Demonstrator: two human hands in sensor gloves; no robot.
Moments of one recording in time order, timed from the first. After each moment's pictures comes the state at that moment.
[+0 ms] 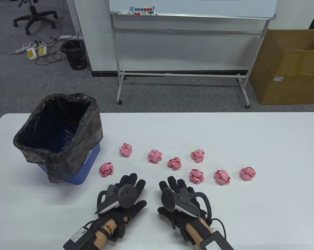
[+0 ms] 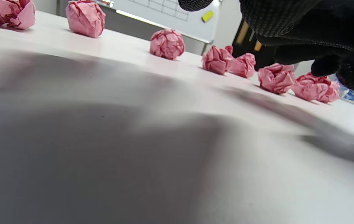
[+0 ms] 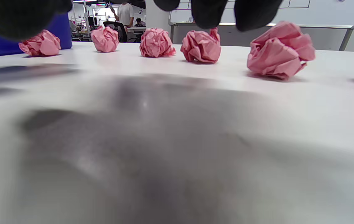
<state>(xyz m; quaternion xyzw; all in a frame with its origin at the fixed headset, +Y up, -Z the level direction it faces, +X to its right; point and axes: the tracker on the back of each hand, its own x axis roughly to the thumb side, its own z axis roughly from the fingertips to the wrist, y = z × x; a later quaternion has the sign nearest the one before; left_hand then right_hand) -0.157 -0.753 -0.342 -0.10 -0.20 0.11 0.97 0.054 -0.743 -0.326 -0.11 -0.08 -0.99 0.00</state>
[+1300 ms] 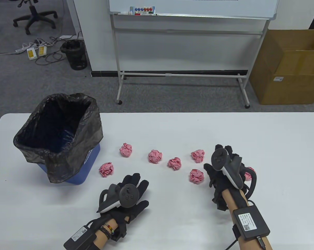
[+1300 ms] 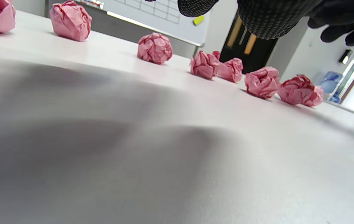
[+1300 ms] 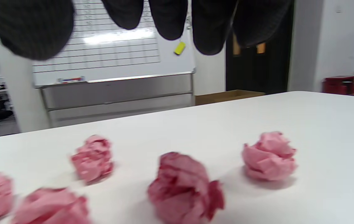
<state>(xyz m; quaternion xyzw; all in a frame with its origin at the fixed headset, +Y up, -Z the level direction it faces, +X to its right) -0.151 -0.750 -0.345 -0.09 -0.22 0.11 0.97 0.216 -0.661 -0.401 0.20 0.03 -0.98 -0.06</state>
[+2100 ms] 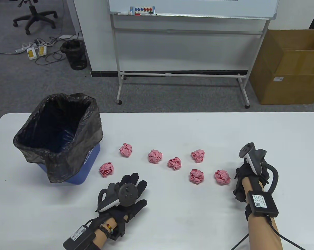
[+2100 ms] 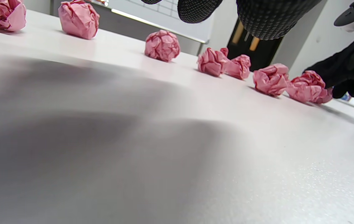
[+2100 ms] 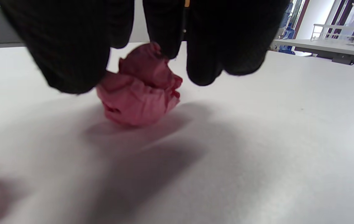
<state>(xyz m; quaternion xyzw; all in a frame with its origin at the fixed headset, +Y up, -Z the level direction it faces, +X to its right) -0.155 -0.751 -0.347 -0.10 -0.21 0.11 0.97 0.307 -0.730 -0.448 0.36 -0.10 -0.93 -0.01</state>
